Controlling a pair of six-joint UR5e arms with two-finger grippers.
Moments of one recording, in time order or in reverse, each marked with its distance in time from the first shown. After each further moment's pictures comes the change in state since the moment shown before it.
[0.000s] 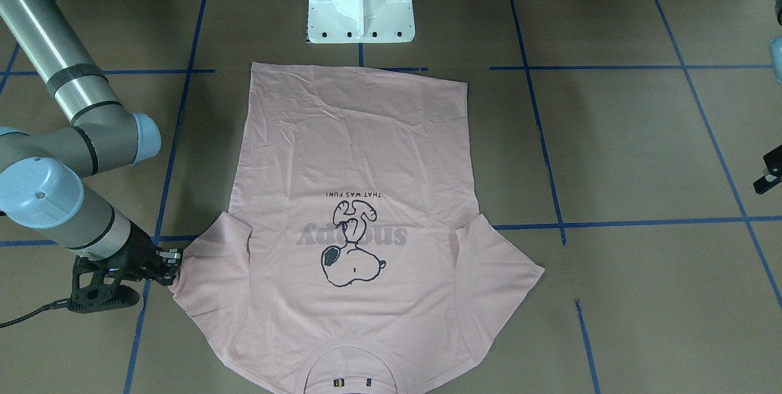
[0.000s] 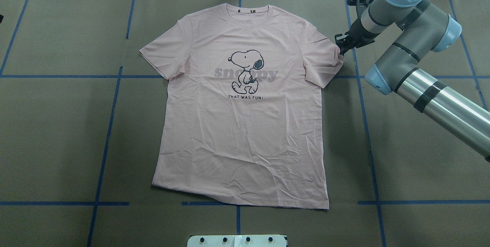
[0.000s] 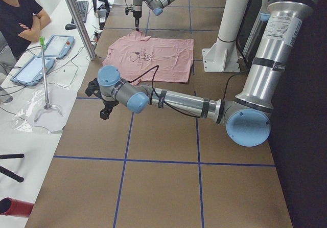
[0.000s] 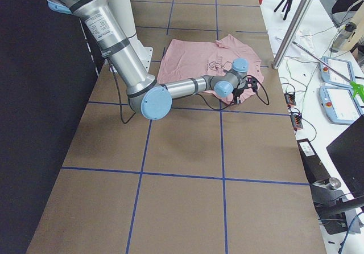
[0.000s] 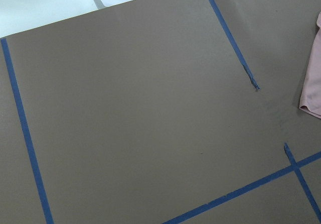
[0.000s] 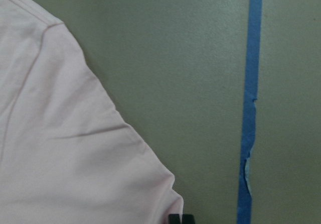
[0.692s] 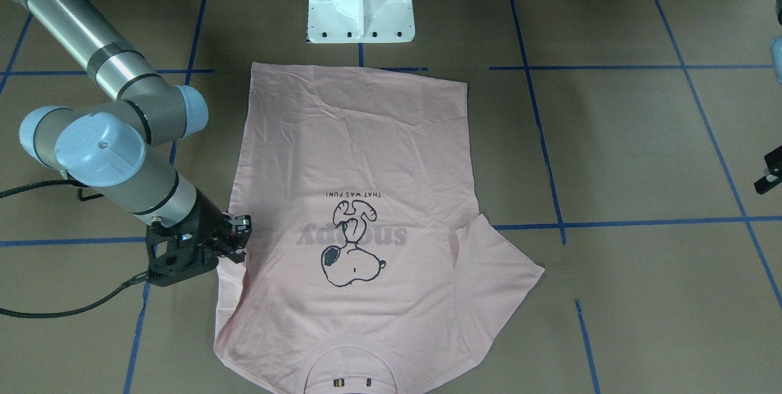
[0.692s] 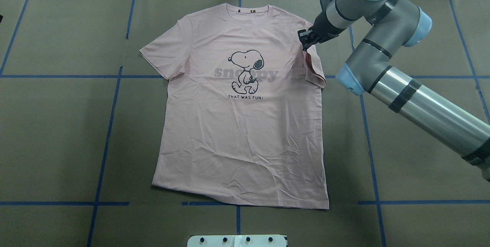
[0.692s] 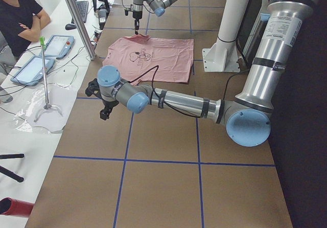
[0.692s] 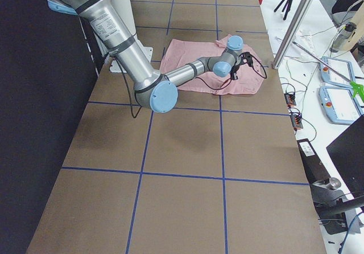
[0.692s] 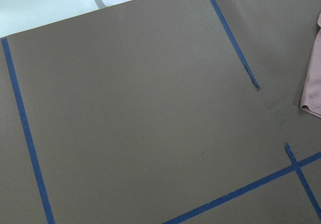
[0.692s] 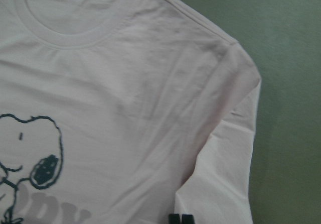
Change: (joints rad) left arm -0.001 0.001 0.002 0.000 0.000 0.004; right arm -0.073 0.135 0.045 -0.007 -0.001 0.010
